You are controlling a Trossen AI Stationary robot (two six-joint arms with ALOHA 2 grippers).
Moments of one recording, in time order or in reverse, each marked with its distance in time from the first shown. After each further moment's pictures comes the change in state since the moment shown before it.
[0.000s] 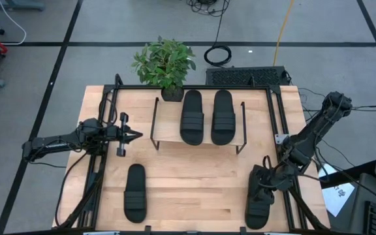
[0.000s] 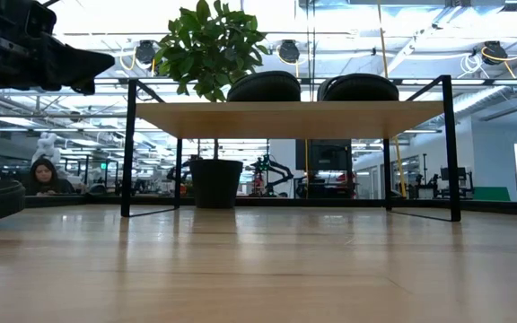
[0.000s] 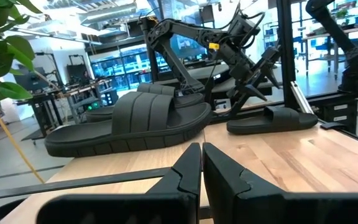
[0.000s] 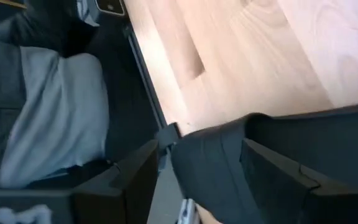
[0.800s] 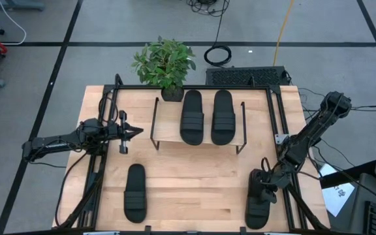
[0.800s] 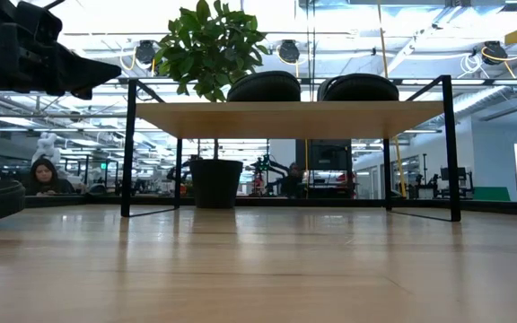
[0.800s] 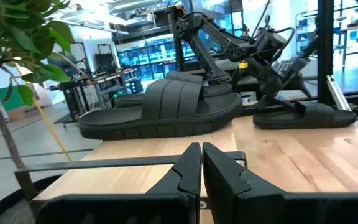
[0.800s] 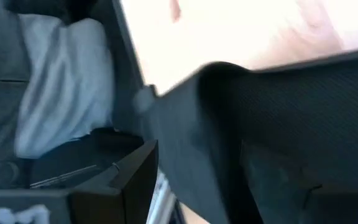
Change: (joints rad) left arm 0.000 0.000 0.000 -0.022 -0.123 -0.008; right arm 0.018 0.003 -0.298 0.395 -0.135 0.019
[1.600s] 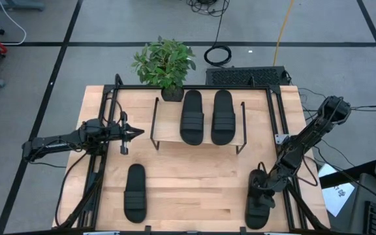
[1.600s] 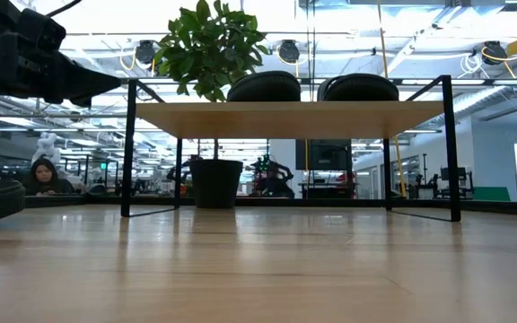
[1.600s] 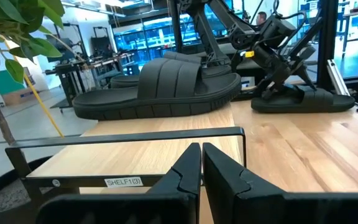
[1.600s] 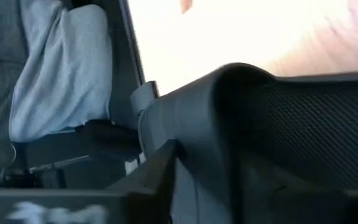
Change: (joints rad) left arm 0.000 0.001 0.000 -0.066 -0.003 -0.007; right arm 0.003 0.177 -0.006 0.172 -0.029 -0.073
